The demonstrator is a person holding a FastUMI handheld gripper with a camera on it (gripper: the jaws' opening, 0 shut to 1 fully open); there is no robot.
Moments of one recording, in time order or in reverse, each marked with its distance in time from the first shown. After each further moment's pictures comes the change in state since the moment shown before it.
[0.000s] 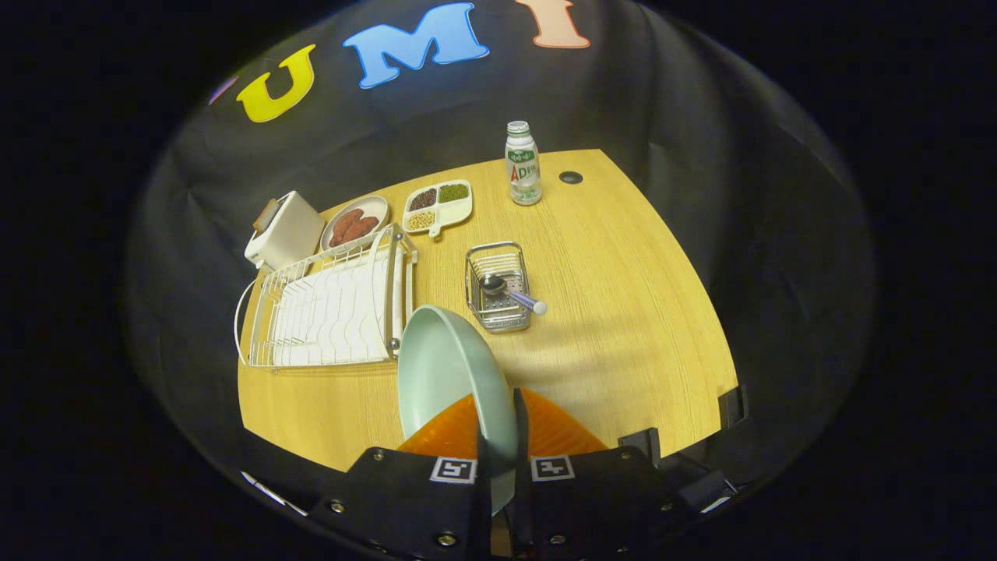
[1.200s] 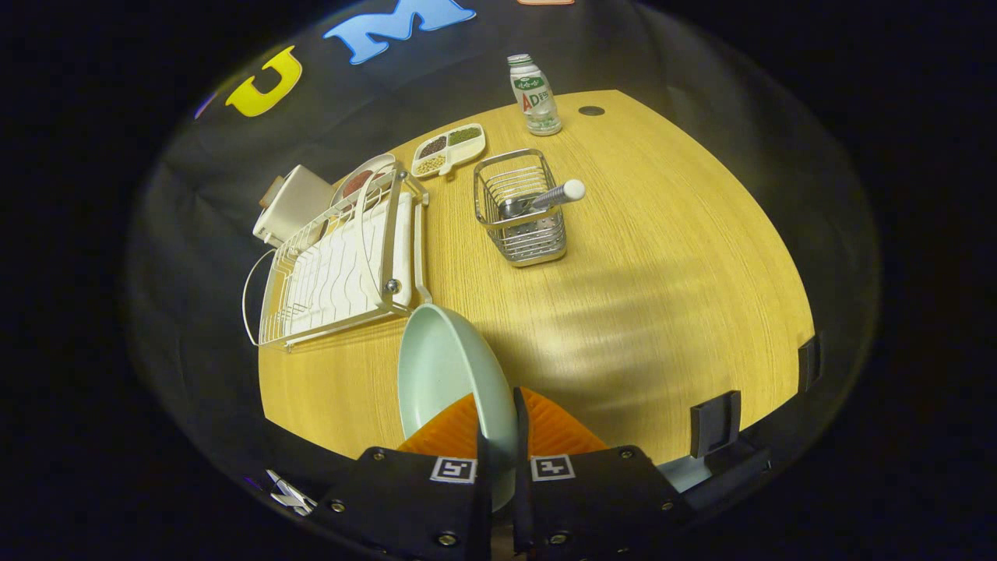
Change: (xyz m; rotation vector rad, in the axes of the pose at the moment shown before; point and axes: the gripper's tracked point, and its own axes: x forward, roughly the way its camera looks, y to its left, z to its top) arm 0.070 0.022 -0.070 0.045 0.101 0.150
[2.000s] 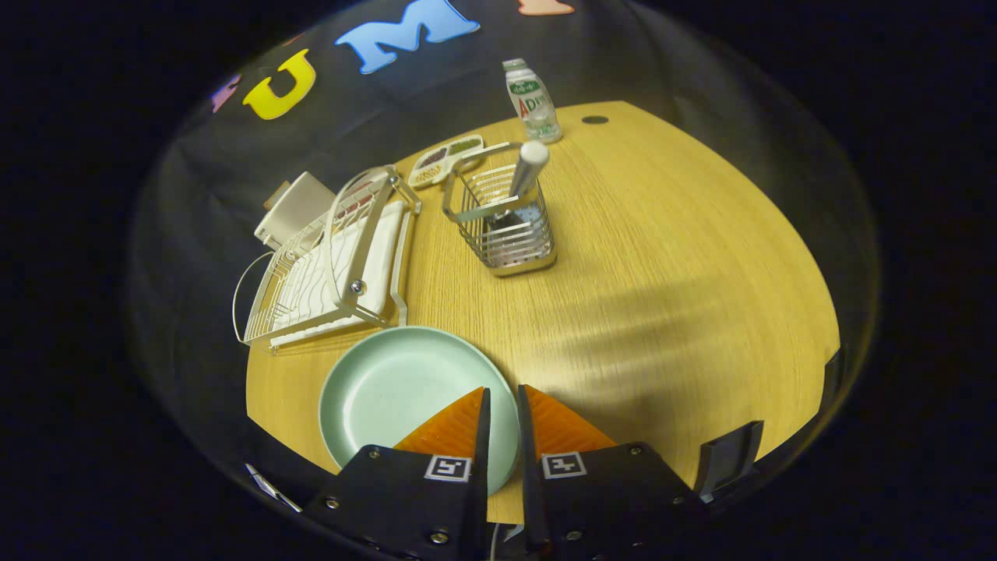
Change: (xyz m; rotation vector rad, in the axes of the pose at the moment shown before) arm 0.025 -0.029 0.011 -0.089 -0.198 0.042
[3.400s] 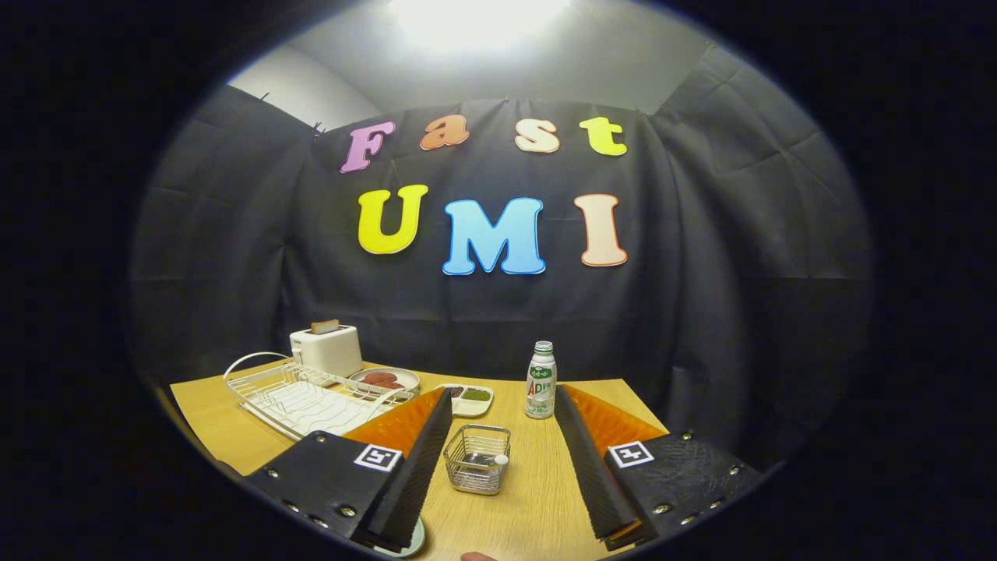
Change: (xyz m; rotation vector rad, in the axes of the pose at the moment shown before) arm -0.111 0.000 0.152 -0.355 -0.938 -0.029
